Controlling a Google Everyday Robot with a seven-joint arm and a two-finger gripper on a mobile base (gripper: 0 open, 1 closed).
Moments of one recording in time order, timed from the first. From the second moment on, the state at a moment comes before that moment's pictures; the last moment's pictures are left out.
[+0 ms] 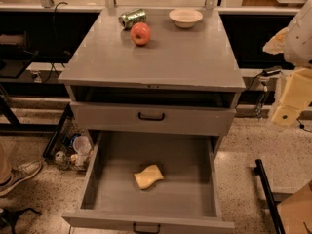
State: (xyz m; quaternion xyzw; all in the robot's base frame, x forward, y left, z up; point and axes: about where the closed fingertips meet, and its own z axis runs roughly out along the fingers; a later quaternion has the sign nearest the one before) arm 0.438 -0.216 0.978 -0.60 0.78 -0.04 0.16
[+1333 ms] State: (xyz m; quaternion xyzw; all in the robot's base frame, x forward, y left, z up) arm 0.425 -0.215 0.811 -0.53 0.81 0.12 0.20
